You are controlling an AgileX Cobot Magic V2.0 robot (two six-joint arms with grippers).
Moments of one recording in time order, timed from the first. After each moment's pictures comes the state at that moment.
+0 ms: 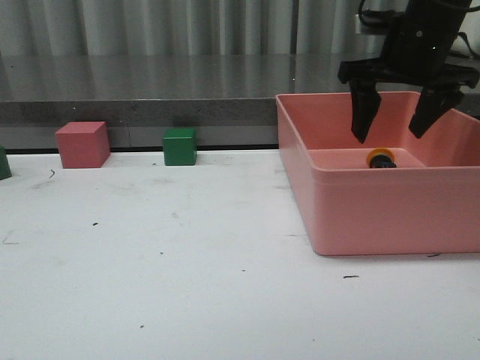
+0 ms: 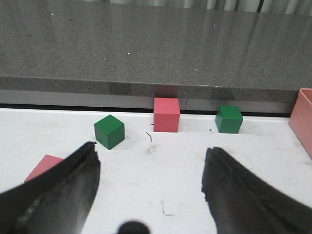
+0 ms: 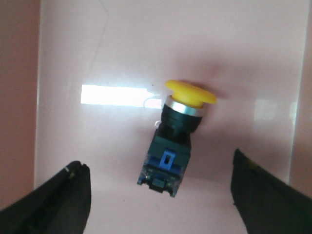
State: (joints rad) left arm -0.03 0.48 -0.72 0.03 0.60 -0.08; right arm 0.15 2.05 -1.73 0.07 0.98 0.11
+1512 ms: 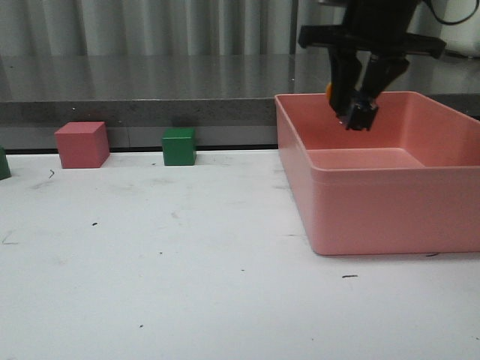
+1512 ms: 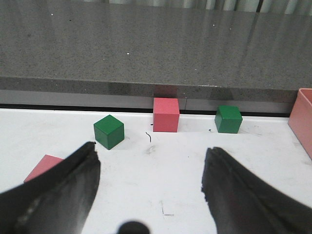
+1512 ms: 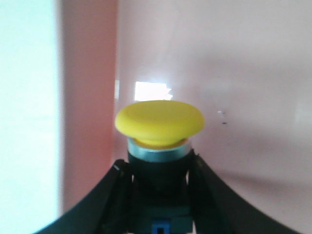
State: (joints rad) left arm -0.03 0.48 -0.72 0.03 0.60 -0.08; right arm 0.28 2.00 -1.87 0.09 1.13 0.17
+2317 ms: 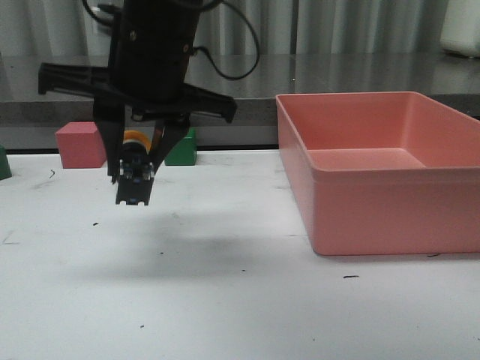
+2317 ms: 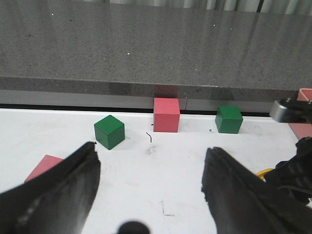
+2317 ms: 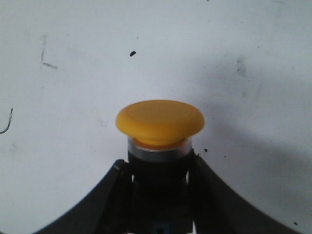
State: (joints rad) left arm -0.03 0.48 -0.72 0.03 0.60 -0.08; right arm 0.77 2.17 -1.96 0.11 1.02 0.53
